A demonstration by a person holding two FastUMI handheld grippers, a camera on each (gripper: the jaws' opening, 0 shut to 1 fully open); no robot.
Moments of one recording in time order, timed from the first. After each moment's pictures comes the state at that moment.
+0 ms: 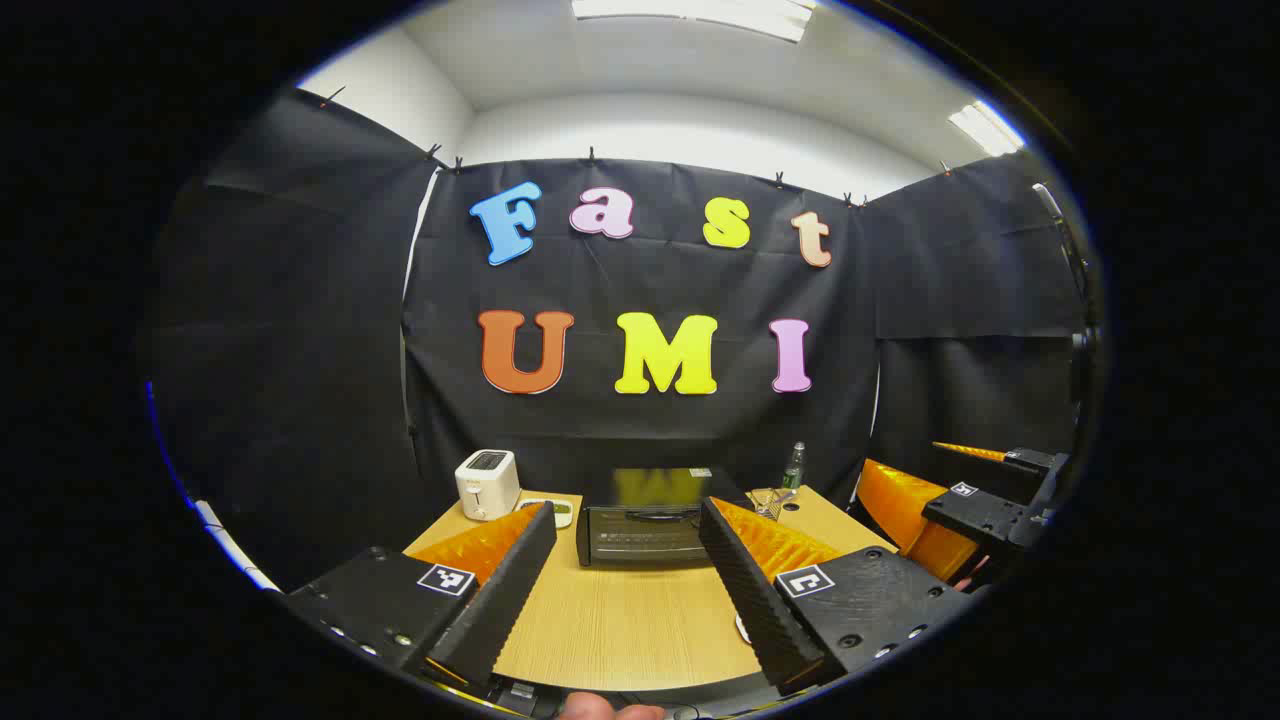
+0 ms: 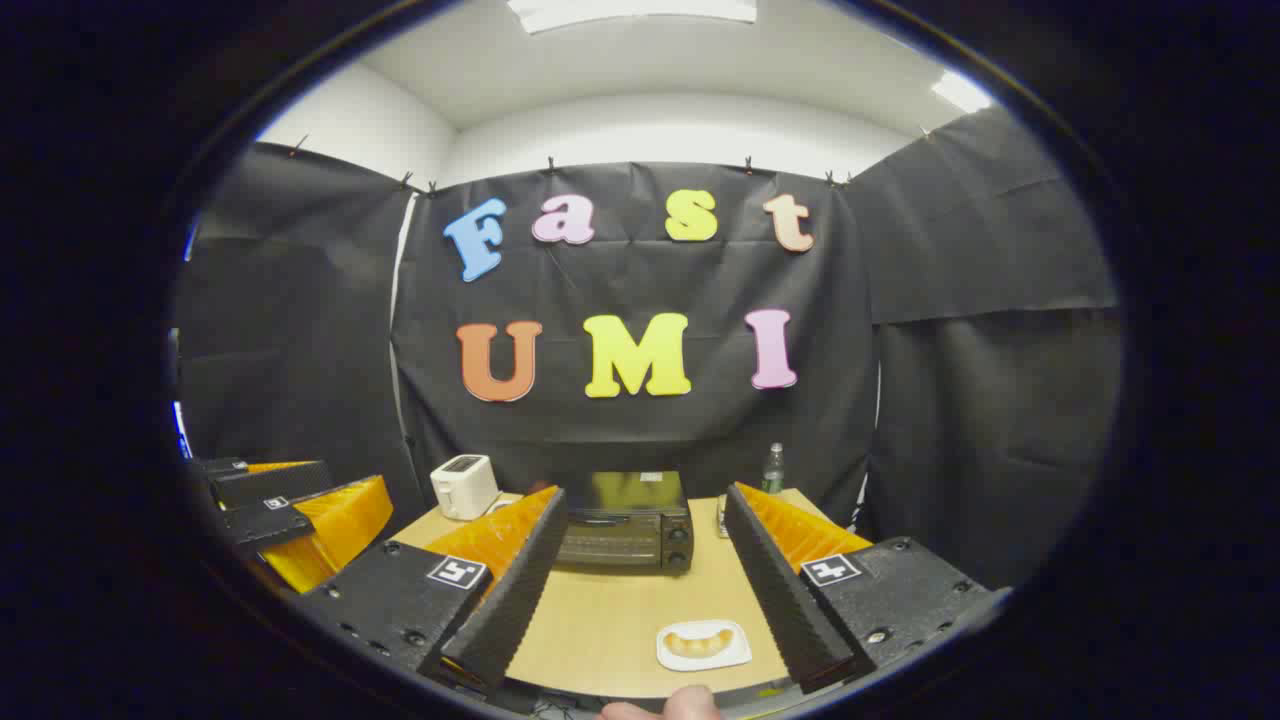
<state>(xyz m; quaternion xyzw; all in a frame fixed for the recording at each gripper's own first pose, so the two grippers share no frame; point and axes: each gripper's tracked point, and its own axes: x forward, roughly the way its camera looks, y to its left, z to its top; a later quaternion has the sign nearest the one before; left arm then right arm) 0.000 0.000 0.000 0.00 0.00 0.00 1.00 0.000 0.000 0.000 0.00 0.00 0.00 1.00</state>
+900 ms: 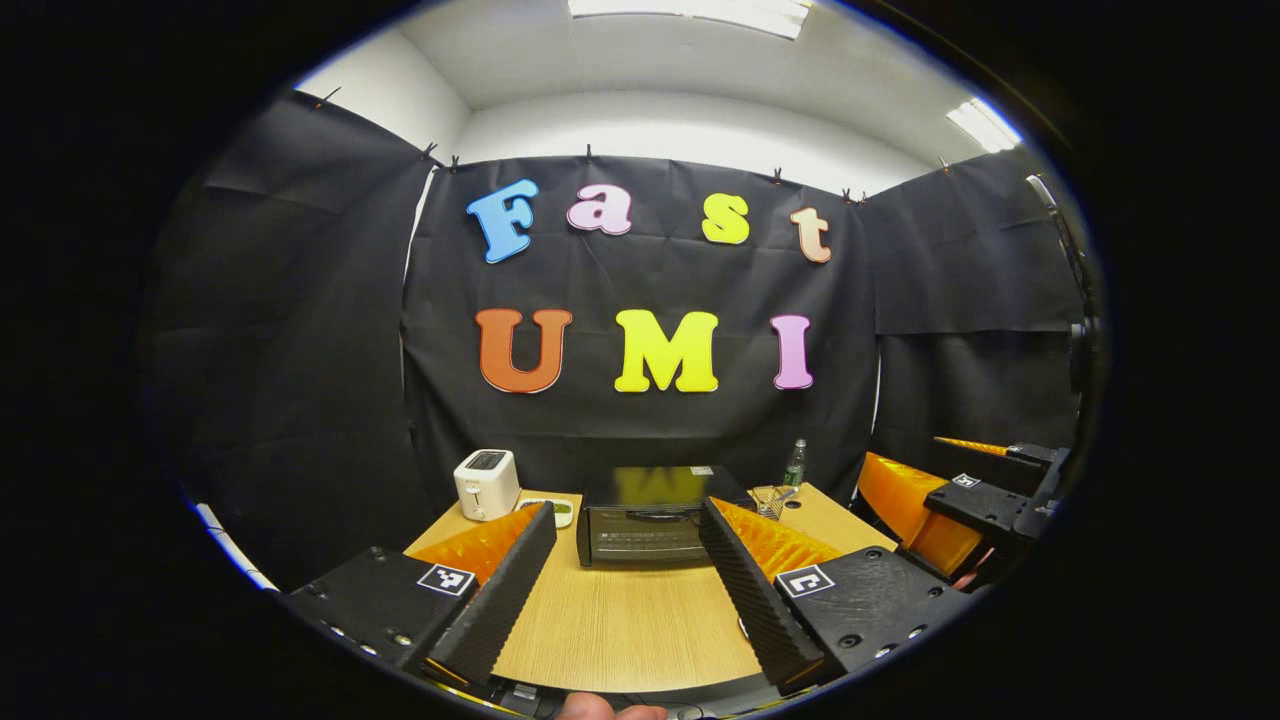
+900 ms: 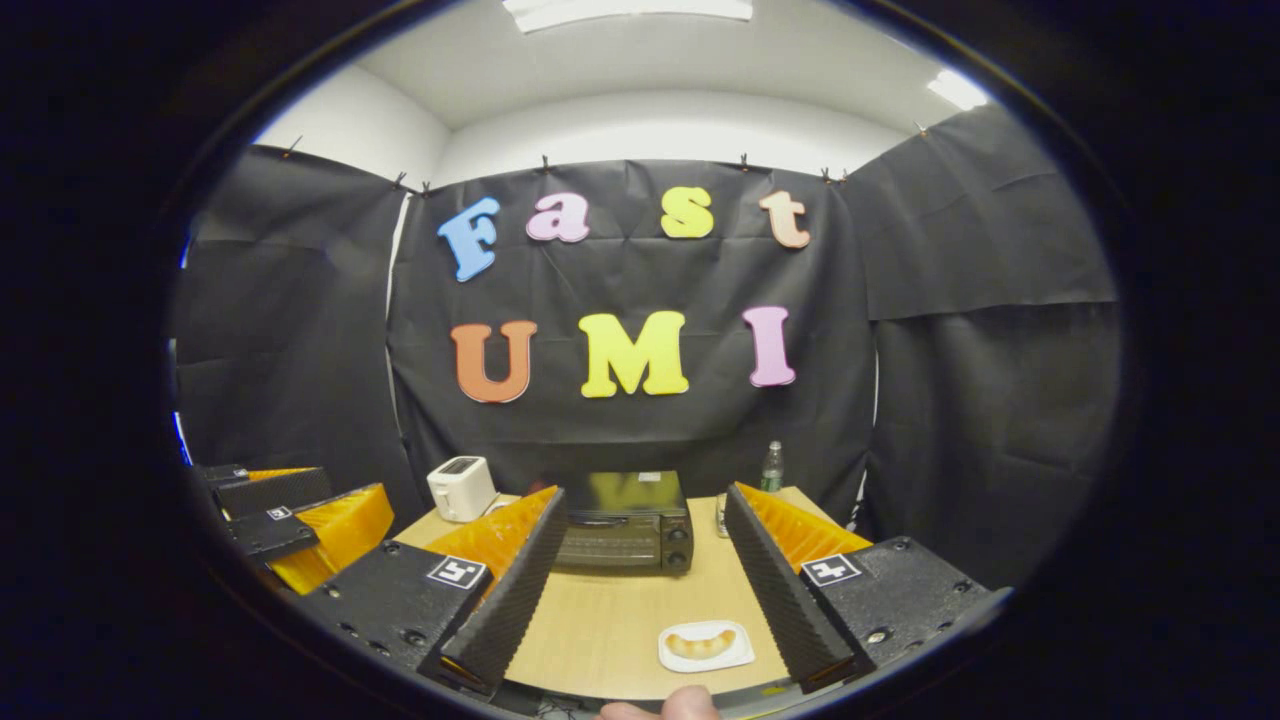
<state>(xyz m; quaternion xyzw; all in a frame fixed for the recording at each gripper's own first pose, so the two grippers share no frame) 0.009 0.000 -0.002 0.00 0.01 0.00 1.00 0.011 -0.002 0.005 0.00 0.00 -0.01 1.00</state>
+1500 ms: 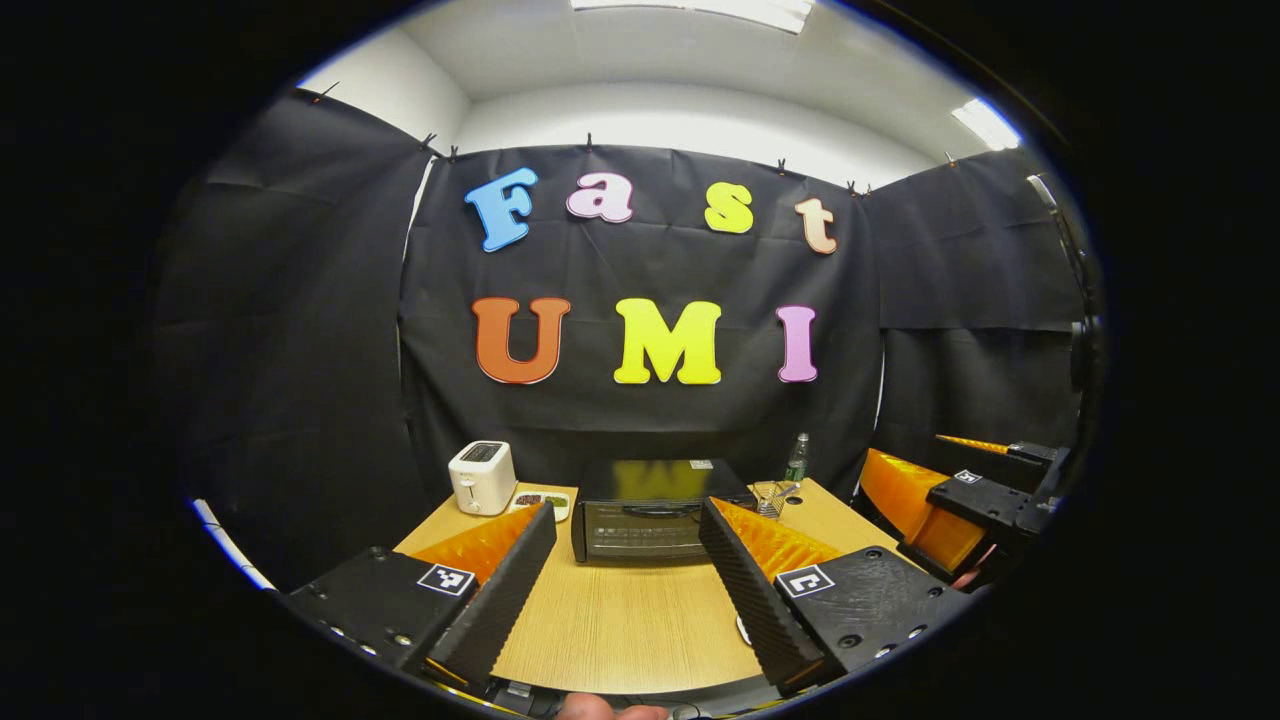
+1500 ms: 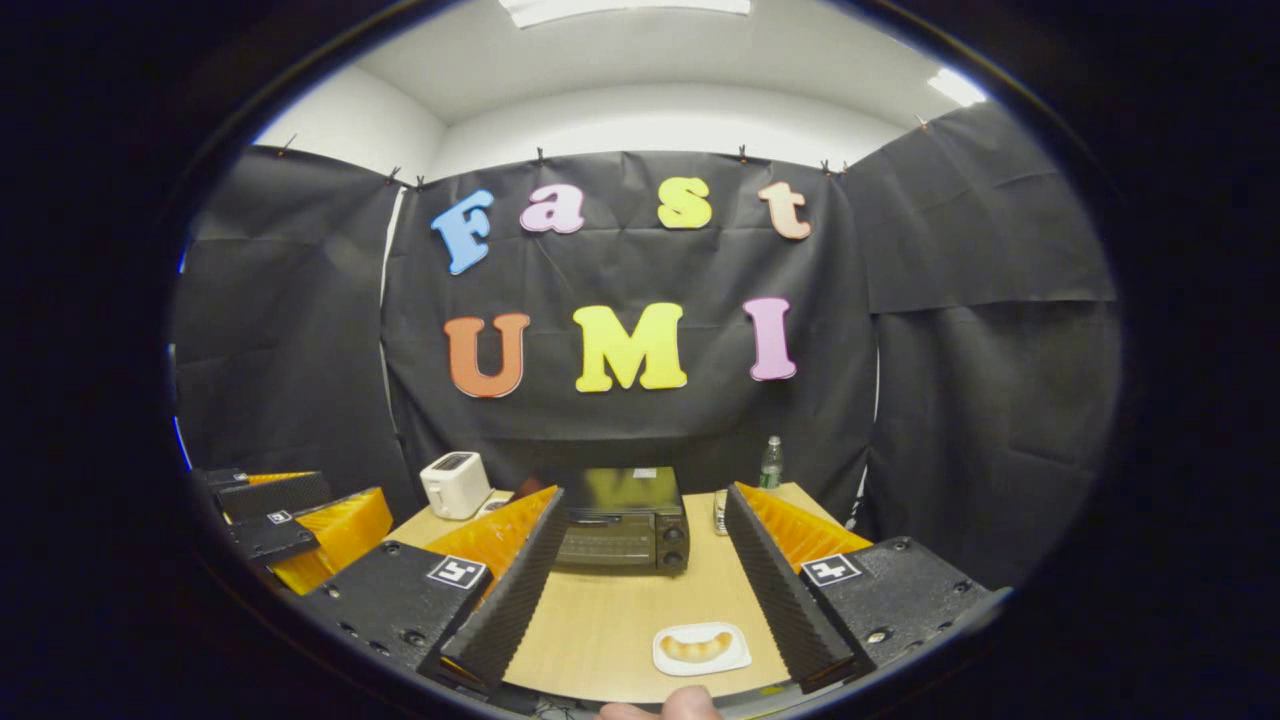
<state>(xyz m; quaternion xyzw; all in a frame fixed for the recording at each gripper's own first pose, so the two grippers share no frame) 0.038 -0.007 -0.011 0.00 0.02 0.00 1.00 0.040 -0.015 0.001 0.01 0.01 -0.01 1.00</state>
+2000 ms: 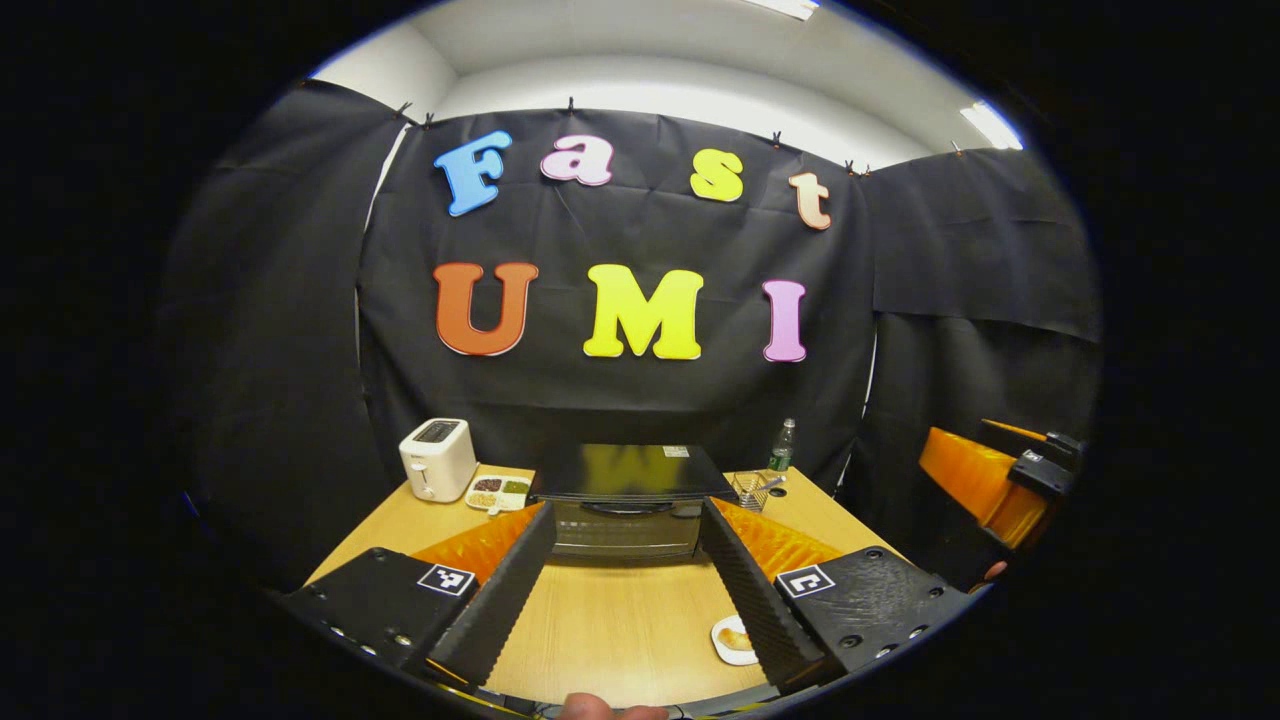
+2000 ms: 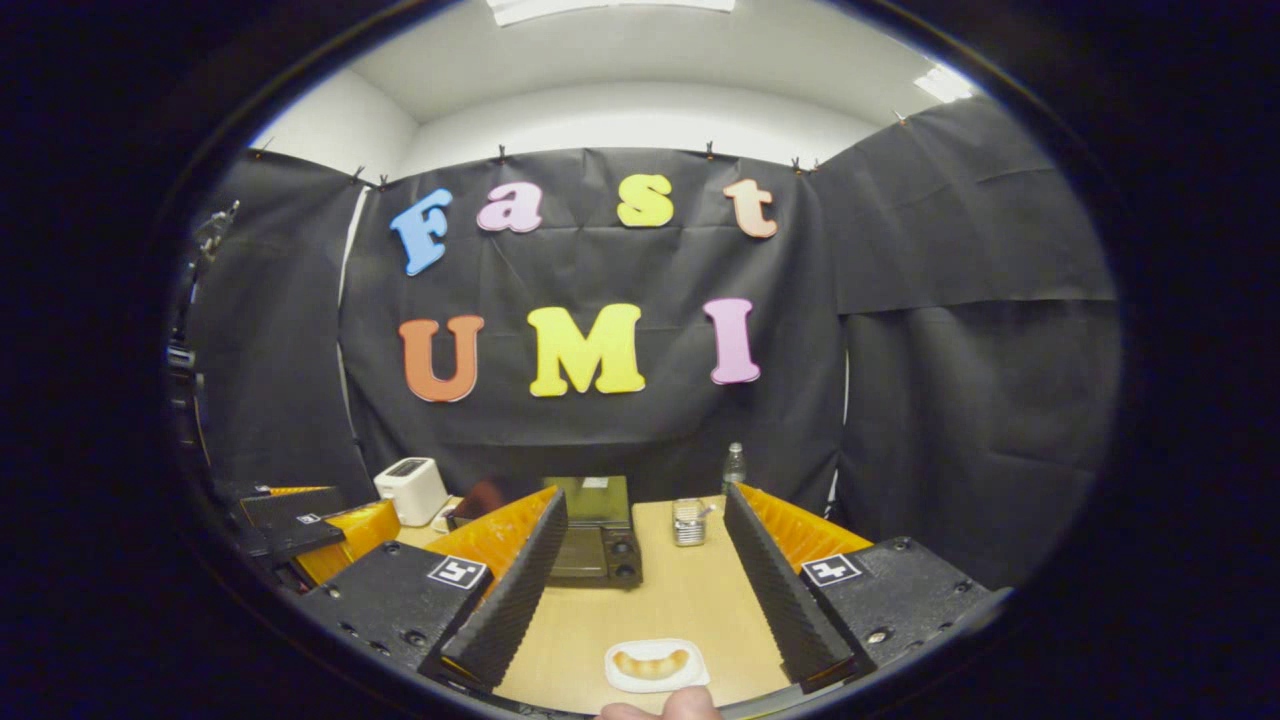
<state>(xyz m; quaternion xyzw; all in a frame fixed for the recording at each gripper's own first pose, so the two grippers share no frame) 0.130 -0.050 -0.045 -0.02 0.07 -0.03 1.00 0.078 -0.101 0.002 0.01 0.01 -0.07 1.00</state>
